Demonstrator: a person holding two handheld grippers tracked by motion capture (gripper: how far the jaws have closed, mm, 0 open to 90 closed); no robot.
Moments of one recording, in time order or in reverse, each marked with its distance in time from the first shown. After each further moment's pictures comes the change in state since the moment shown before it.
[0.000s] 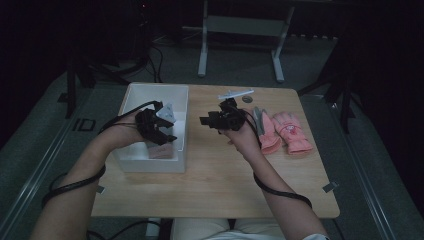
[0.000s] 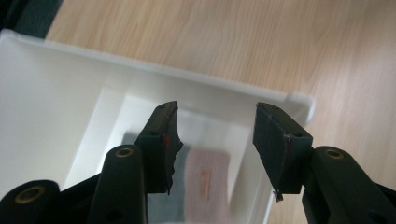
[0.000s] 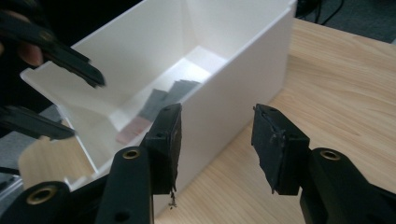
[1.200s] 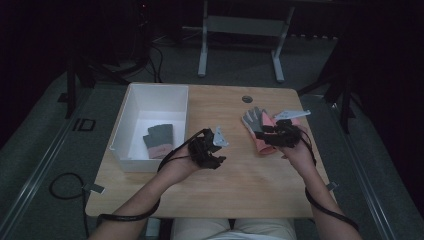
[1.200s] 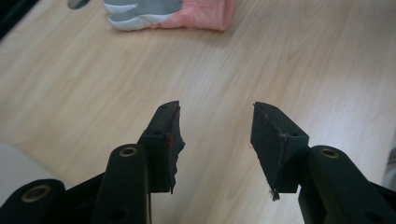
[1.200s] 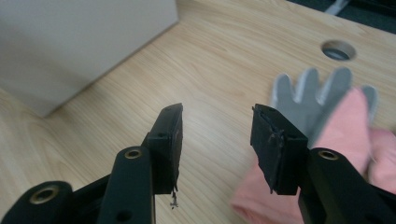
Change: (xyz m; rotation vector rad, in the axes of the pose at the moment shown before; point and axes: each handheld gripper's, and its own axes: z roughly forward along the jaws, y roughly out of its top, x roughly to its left) left arm -0.099 0.073 0.082 -0.113 0.025 -0.185; right arm -0.100 -0.097 -0.095 0.024 -0.181 -0.054
